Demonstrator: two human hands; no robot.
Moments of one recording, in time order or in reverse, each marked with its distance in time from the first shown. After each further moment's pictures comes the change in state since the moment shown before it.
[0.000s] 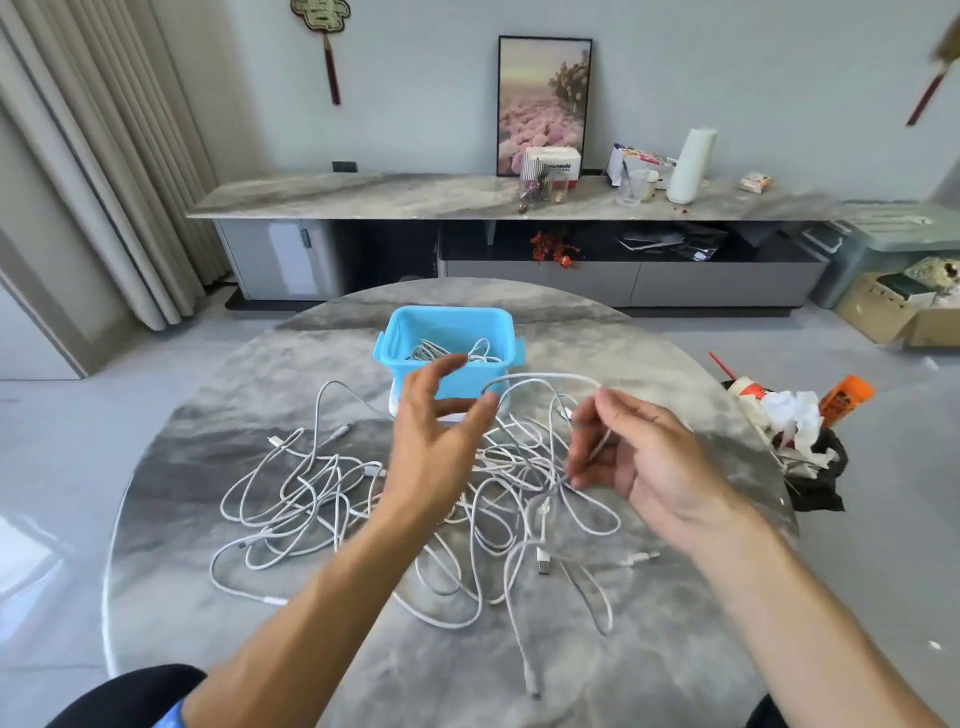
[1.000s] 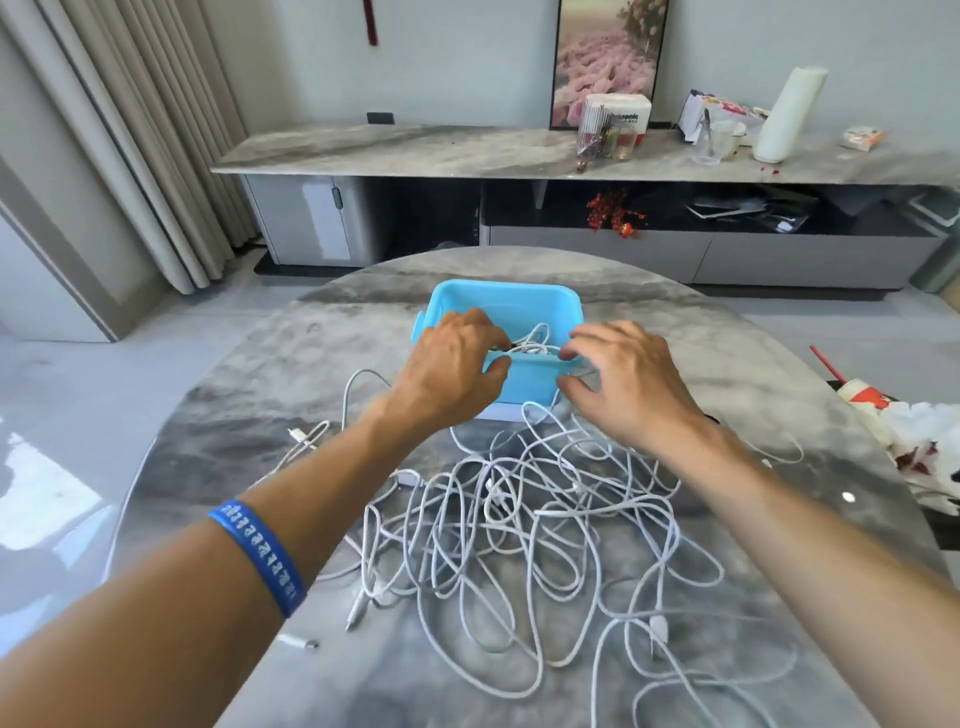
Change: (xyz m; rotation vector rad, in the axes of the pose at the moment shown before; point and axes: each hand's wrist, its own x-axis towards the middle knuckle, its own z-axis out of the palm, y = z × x) left_hand 0.152 -0.078 -0.033 1.002 -0.283 0.367; right_hand 0.170 0.052 -0.002 -1.582 0.045 -0.629
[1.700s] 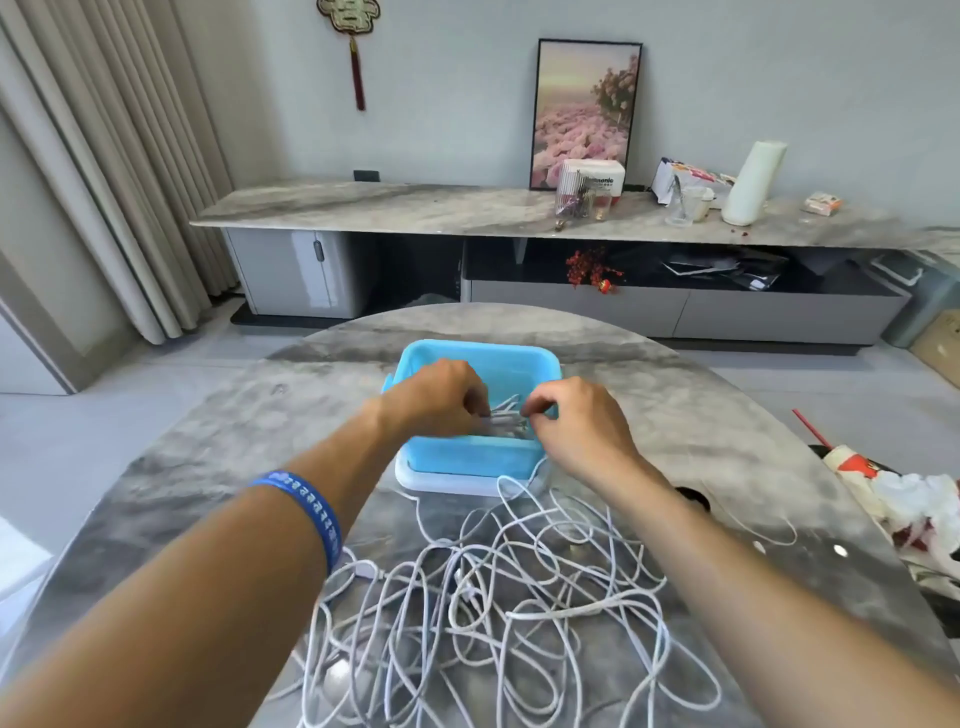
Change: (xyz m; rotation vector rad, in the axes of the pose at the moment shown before) left_hand 0.076 -0.020 0.010 0.092 -0.334 -0.020; right_hand 0.053 0.005 0.023 0.216 -0.048 0.339
